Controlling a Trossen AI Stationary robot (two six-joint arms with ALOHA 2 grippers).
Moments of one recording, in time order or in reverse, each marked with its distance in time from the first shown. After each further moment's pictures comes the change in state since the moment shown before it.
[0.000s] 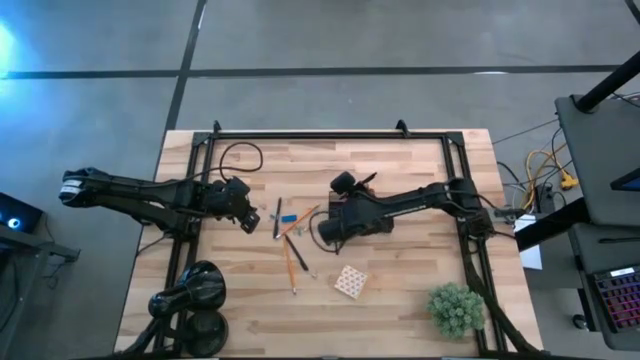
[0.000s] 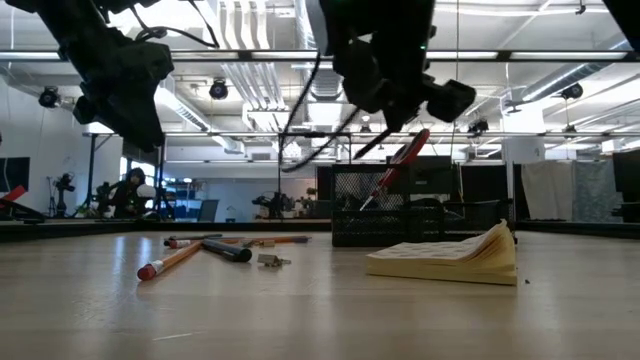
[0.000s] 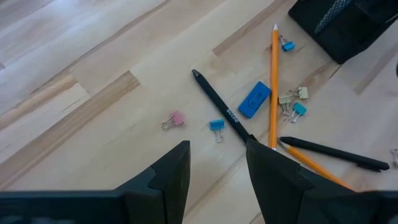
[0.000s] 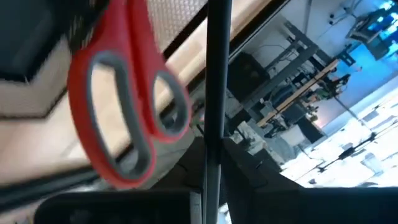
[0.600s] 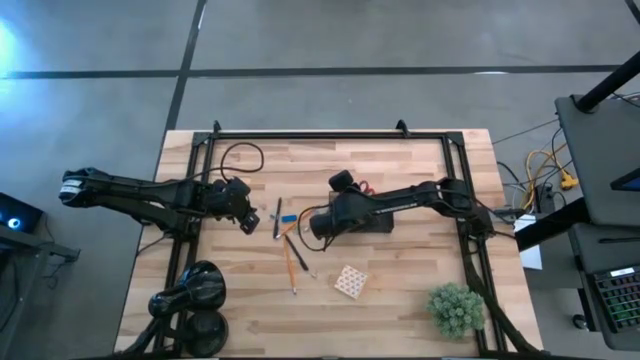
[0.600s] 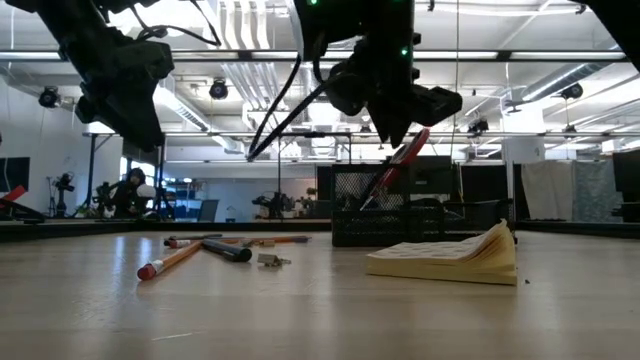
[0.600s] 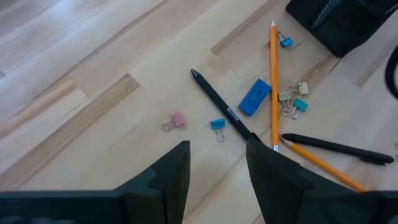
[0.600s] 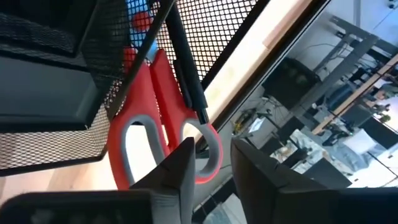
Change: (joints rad) left arm 0.000 0.000 0.000 0.000 0.004 0.047; right arm -0.034 0.063 0.104 -0.009 -0.174 0.116
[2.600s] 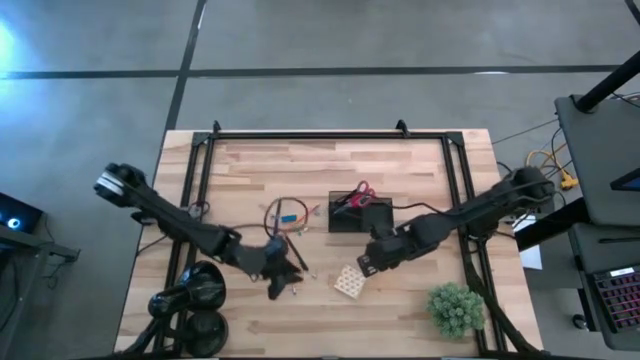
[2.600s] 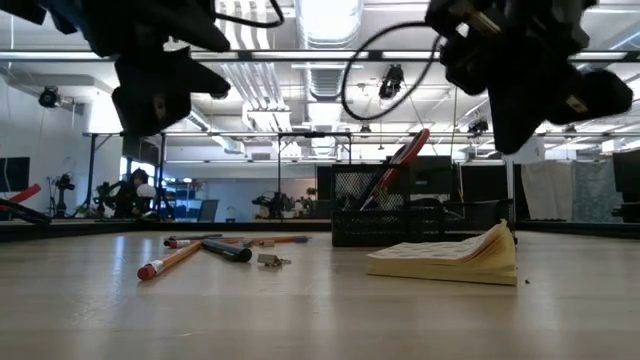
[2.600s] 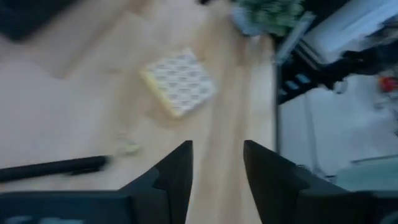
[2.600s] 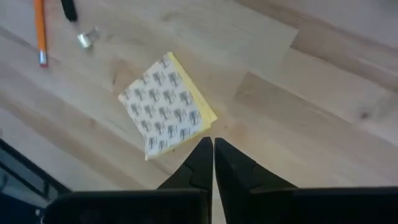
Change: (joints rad) left arm -0.415 0.484 0.004 1.022 0.153 -0.111; right arm 0.262 -0.613 -0.855 0.912 -0.743 1.811
